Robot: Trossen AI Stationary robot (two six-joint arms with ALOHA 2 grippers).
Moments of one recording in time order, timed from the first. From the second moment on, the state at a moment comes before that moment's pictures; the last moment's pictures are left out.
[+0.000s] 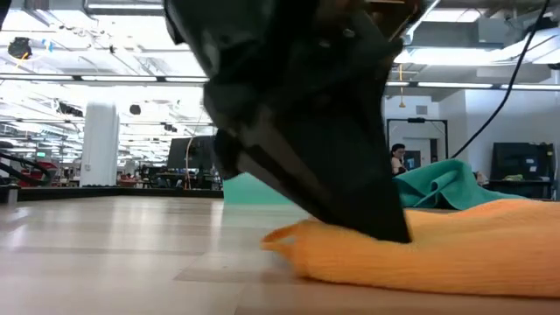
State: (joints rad) left arm -0.52 2.28 1.66 -0.39 -0.25 -0.79; right arm 1.02 1.47 0.85 0.04 0.86 0.19
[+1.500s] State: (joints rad) left arm -0.44 2.28 1.66 -0.38 -0.25 -0.76; right arm 0.97 1.82 0.86 -0.05 0.63 0.29
